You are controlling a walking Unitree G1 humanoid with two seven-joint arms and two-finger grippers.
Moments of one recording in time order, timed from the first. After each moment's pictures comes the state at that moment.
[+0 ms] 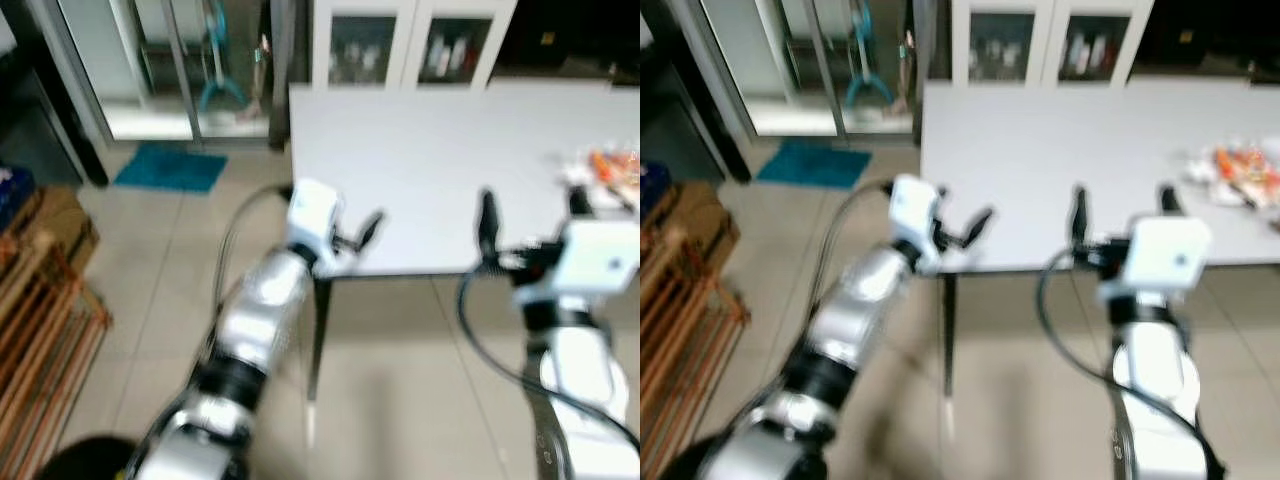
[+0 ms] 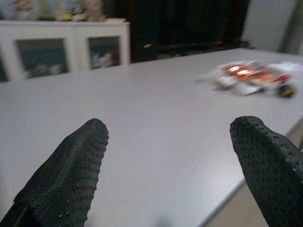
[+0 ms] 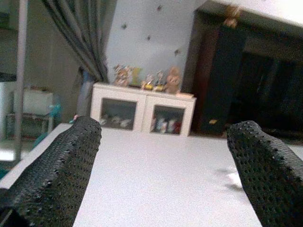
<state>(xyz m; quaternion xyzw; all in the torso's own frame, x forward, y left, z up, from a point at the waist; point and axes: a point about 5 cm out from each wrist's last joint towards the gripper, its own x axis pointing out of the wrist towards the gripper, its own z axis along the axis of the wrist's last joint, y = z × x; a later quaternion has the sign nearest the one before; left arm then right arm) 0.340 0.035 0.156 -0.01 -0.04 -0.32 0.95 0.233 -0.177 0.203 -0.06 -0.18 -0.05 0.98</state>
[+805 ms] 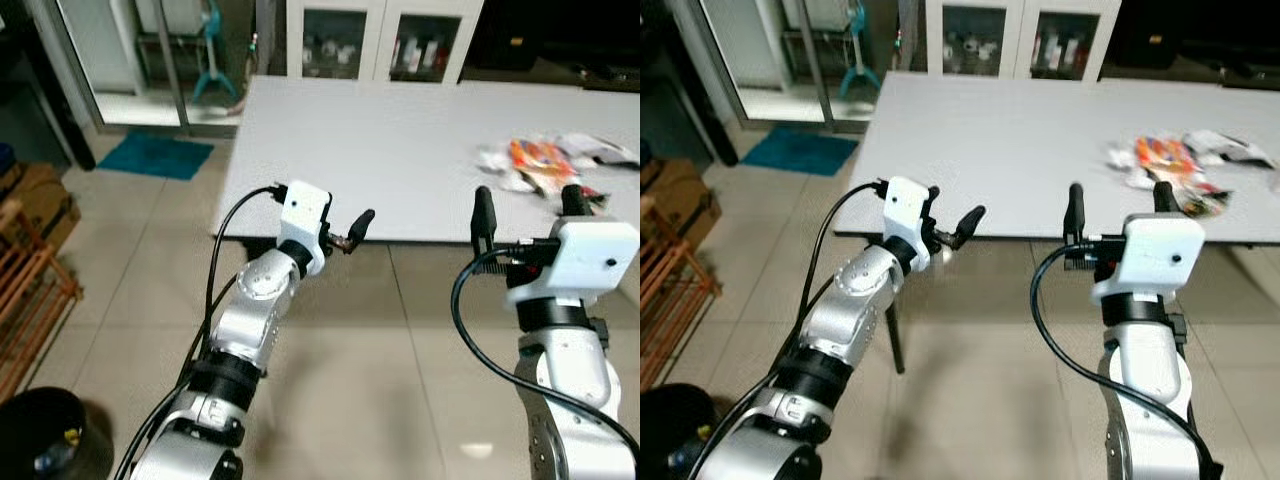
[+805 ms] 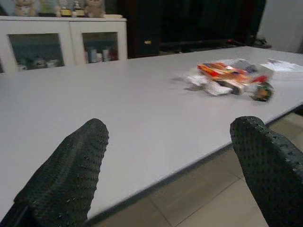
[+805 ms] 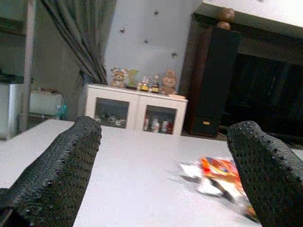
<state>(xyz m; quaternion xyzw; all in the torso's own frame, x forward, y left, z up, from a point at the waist) 0.347 0.053 0.153 0.00 -0.03 -0.29 0.96 0.233 -0.170 0.206 -0.06 -0.18 -0.04 0.98</state>
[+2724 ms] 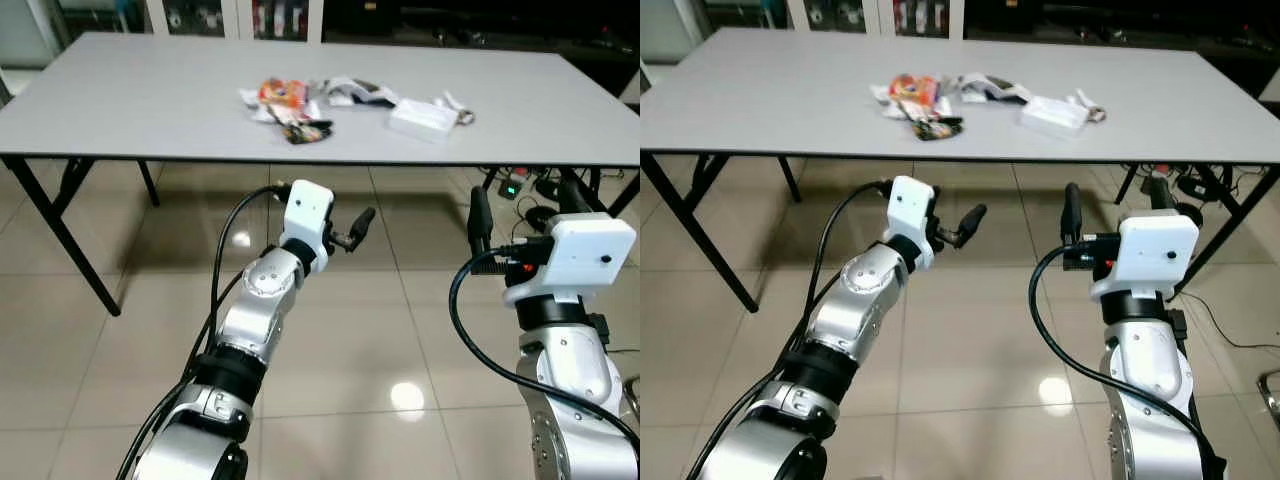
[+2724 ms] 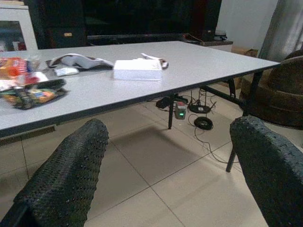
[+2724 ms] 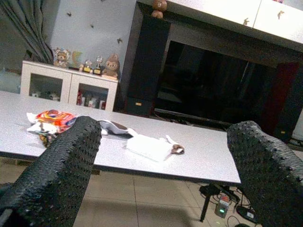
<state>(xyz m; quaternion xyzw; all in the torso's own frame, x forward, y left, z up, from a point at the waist) 0.351 0.049 0.152 0.01 -0.03 -0.28 0.96 0.236 -0.170 0.207 -0.07 -0.18 -0.03 0.98</state>
